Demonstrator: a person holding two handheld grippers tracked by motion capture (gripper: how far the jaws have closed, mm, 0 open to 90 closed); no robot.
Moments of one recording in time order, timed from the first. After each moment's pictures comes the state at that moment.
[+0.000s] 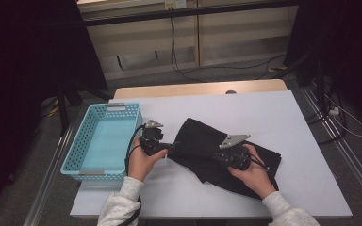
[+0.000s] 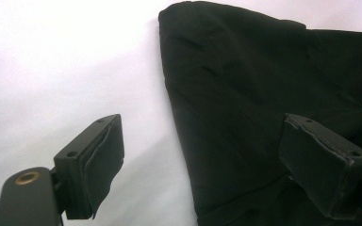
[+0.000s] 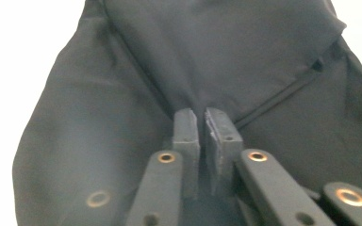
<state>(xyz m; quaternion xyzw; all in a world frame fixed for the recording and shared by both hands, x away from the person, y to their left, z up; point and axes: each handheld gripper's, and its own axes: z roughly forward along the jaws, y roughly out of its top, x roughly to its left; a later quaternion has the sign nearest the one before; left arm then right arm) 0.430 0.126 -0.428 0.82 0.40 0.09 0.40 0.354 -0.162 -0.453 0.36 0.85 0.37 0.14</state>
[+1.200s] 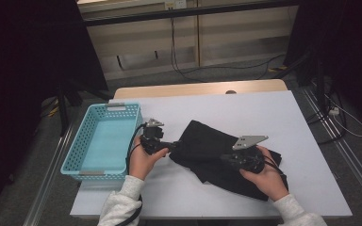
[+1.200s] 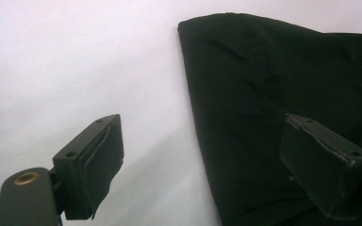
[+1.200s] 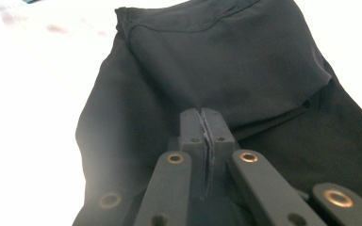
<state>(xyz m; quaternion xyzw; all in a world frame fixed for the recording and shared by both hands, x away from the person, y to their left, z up) 0.433 0.123 -0.427 0.82 0.40 0.10 0.40 0.331 -0.188 -0.431 0.35 0.83 0.41 0.13</state>
